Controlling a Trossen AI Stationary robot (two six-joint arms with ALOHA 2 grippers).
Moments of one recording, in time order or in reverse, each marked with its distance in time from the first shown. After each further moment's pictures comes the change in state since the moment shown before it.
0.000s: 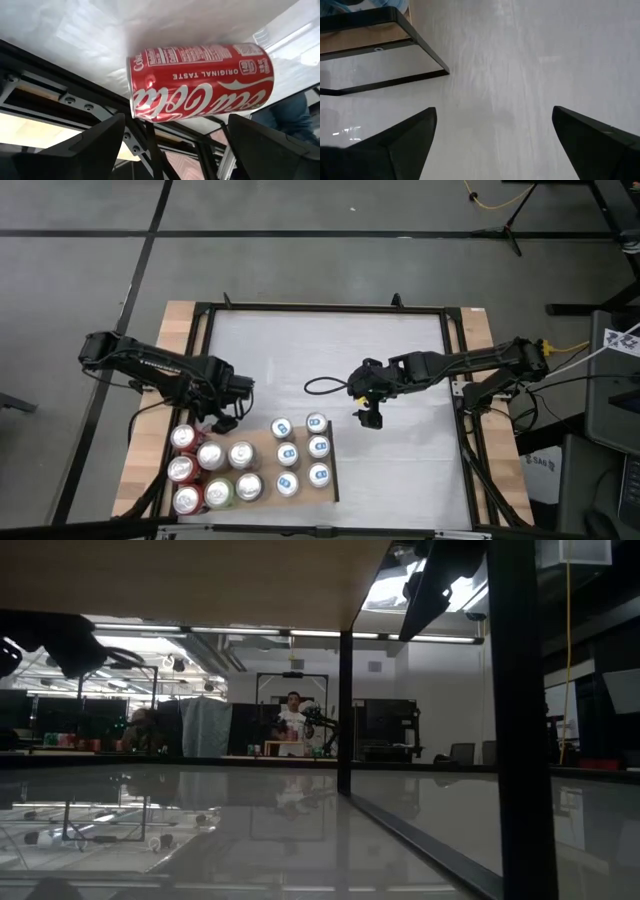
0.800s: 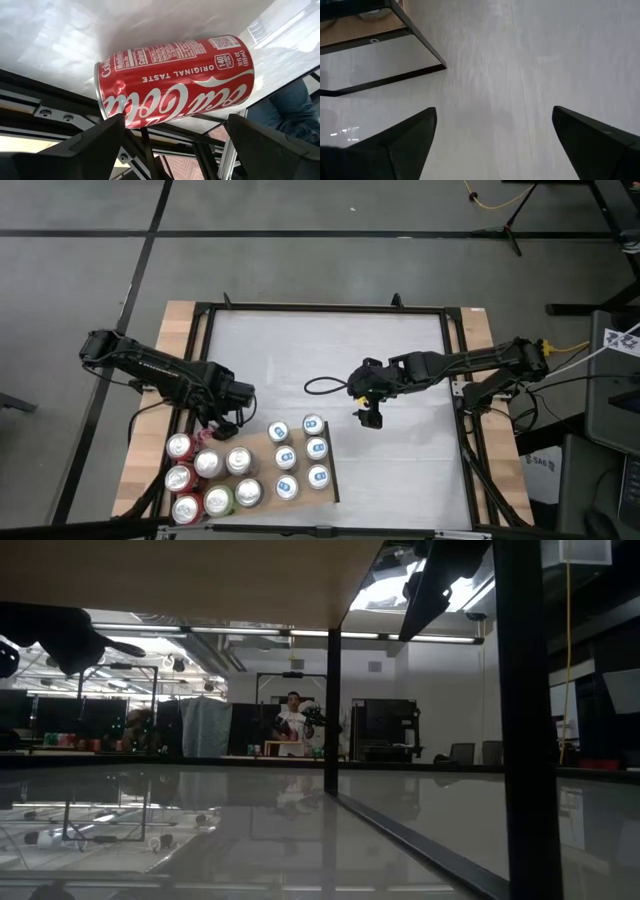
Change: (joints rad) left arm -0.099 0.000 0.000 0.115 0.024 -0.049; right arm 0.000 0.000 0.000 0.000 0.007 -0.002
